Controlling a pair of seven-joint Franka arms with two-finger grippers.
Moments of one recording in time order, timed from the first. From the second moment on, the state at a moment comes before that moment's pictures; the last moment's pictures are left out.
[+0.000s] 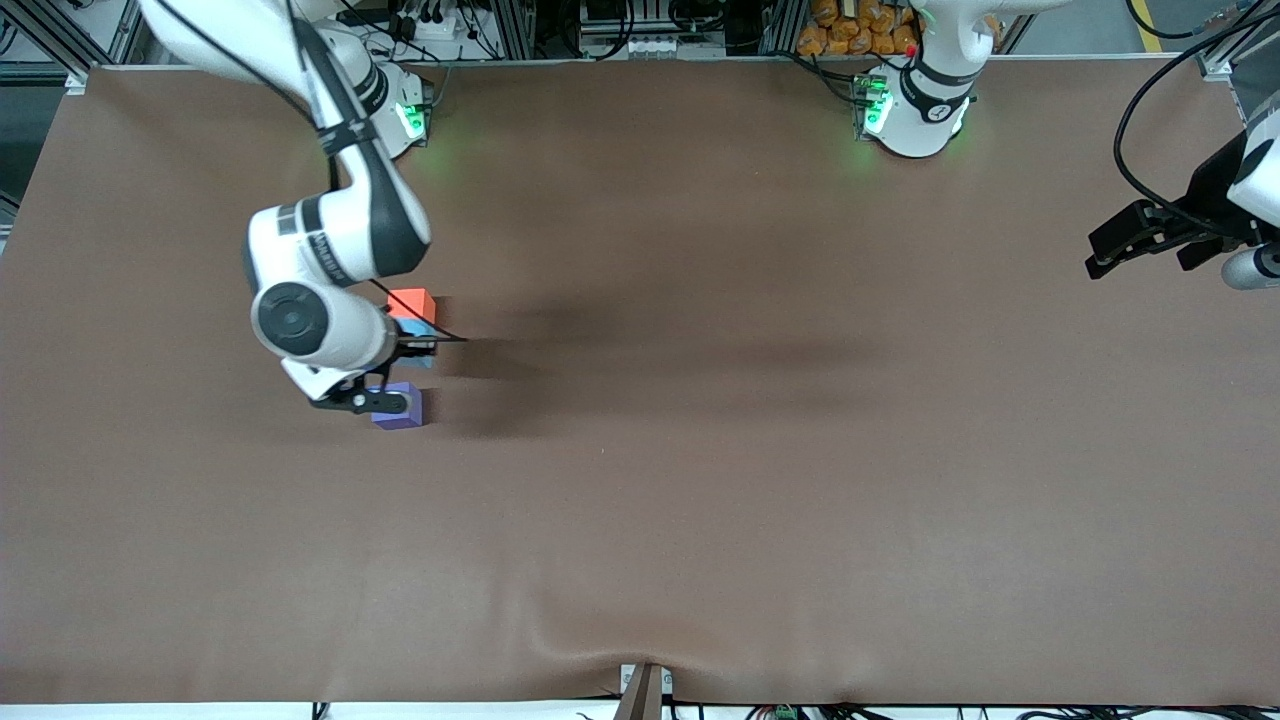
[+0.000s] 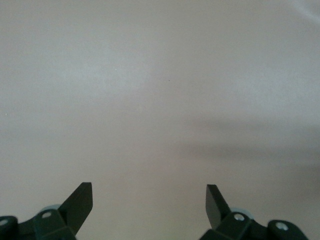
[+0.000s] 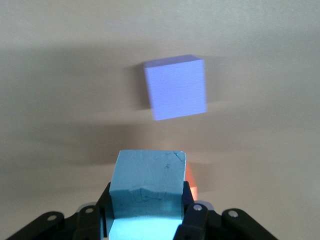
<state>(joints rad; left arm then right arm) 0.00 0.00 -0.08 -1.53 0.00 1.56 -0.14 0.43 0.34 -0.18 -1.89 0.07 1.91 0.22</state>
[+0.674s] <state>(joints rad) 0.00 0.00 -0.13 -1.53 0.00 1.52 -0.11 0.36 0.44 -0.17 -1.92 0.13 1.98 0.02</state>
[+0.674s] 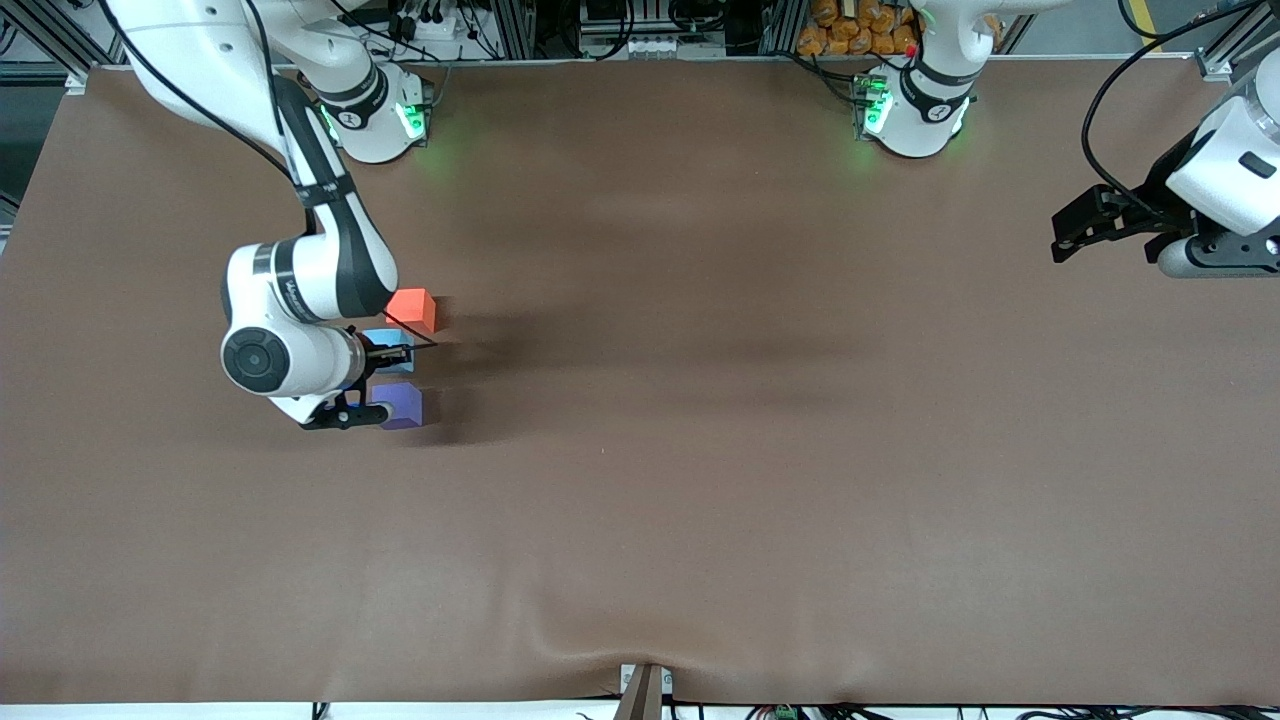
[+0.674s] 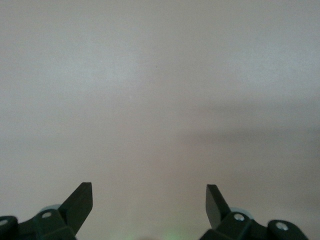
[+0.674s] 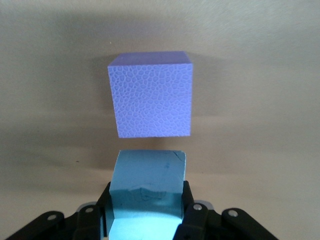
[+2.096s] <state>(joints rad) 0.01 0.00 -0.14 -1.54 0.00 1.51 -0.07 0.25 0.26 -0.21 -1.83 0.16 1.86 0.00</state>
